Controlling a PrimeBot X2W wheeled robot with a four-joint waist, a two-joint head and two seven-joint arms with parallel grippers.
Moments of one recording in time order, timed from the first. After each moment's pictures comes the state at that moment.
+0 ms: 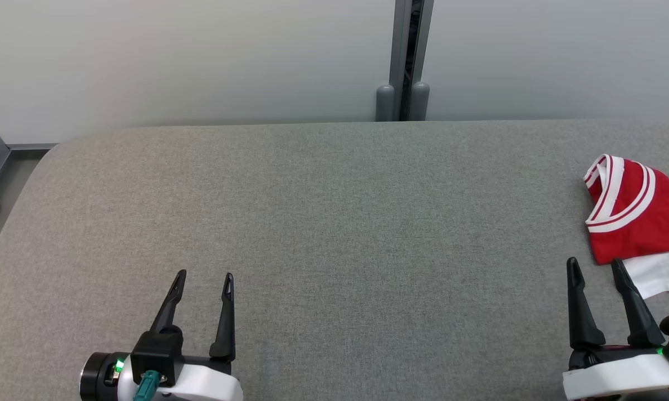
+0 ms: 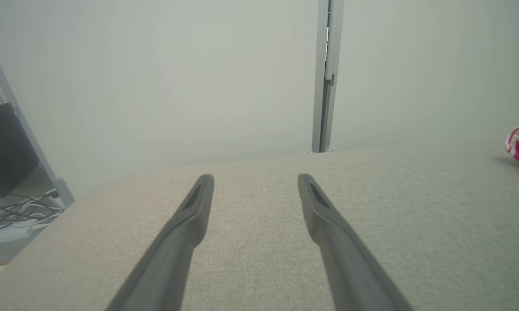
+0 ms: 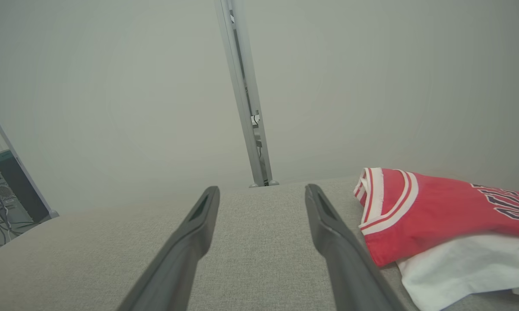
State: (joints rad) left arm -0.01 0.05 -0.16 0.18 -0.09 0.07 -0.26; right arm 0.03 -0.10 0.01 0.08 0.32 0.13 -0.26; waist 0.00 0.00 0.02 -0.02
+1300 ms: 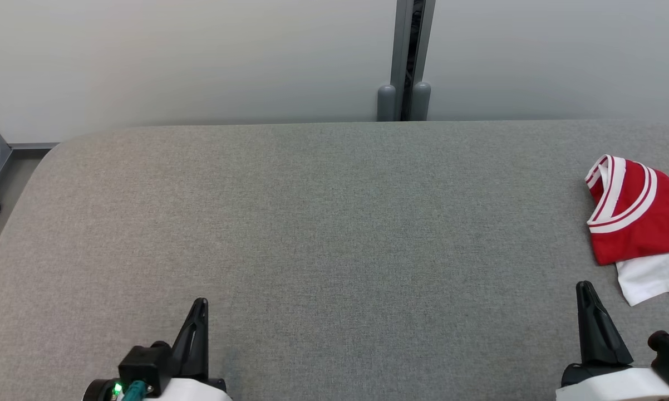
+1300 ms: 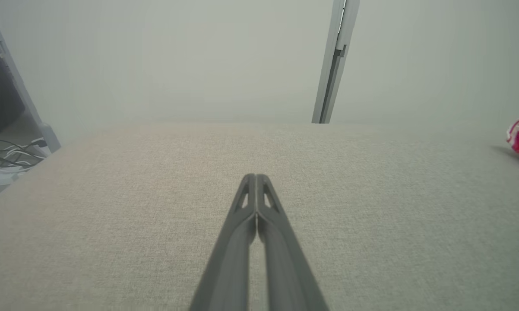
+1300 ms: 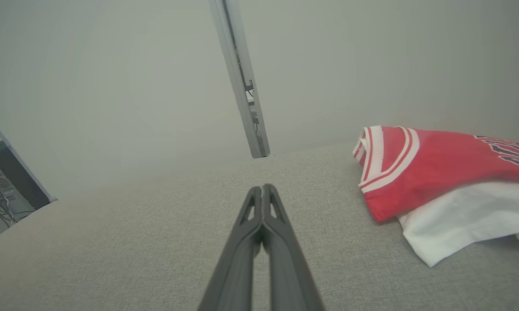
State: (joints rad) left arm 0.02 0.04 -0.14 0.25 -0.16 0.03 -0.25; right arm 0.05 -0.08 0.02 0.15 0.33 0.13 -0.26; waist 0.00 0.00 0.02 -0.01
